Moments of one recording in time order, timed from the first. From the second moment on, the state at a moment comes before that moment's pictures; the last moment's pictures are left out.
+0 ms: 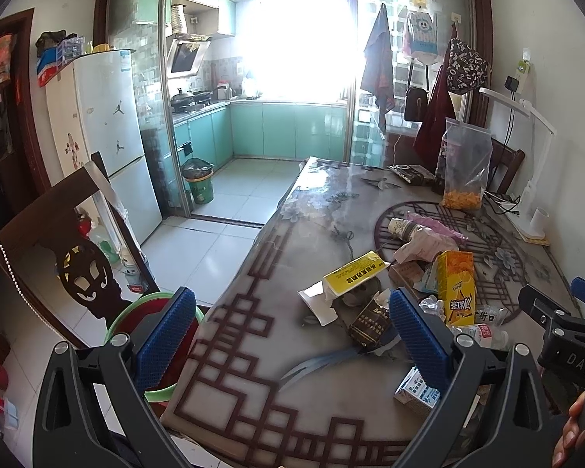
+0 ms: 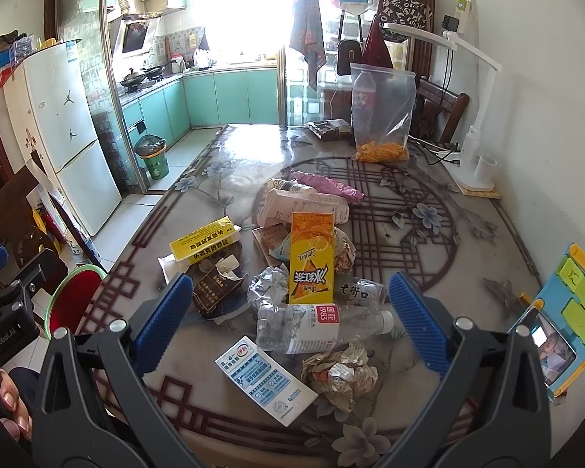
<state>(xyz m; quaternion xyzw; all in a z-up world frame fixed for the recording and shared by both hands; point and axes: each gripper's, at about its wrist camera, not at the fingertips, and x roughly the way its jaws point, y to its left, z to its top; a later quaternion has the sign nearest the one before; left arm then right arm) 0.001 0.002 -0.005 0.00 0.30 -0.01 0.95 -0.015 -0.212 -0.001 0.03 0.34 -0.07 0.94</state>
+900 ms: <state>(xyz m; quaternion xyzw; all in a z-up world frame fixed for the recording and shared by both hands) 0.012 0.001 -0.002 0.02 0.32 -0.03 0.95 -0.012 -0.222 -0.025 -0.02 0.39 -0.02 0.92</state>
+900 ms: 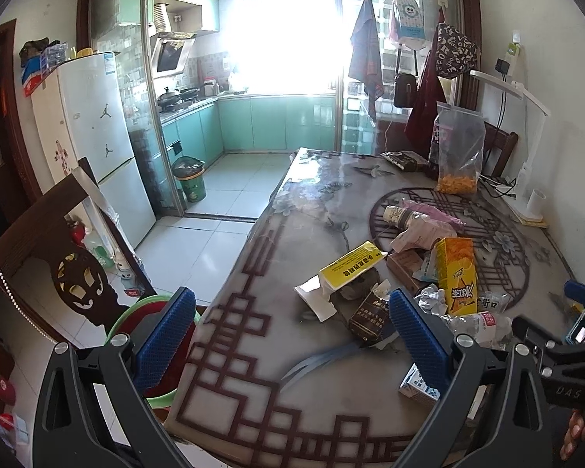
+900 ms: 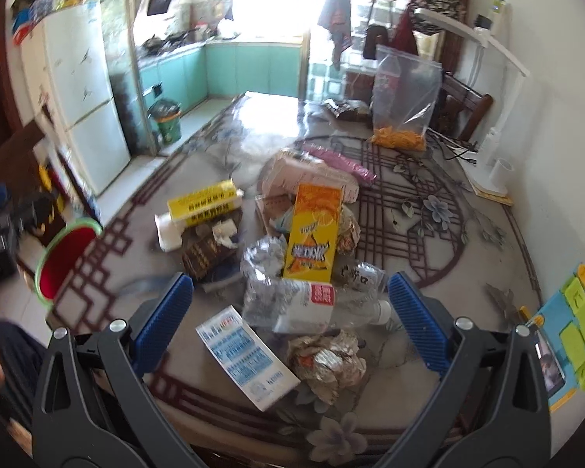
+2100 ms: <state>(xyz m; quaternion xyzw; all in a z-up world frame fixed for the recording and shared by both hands) 0.126 -0.064 -0.123 0.09 0.46 -0.15 0.87 0.016 -0.305 -0.119 0.25 0.43 0.17 0.85</state>
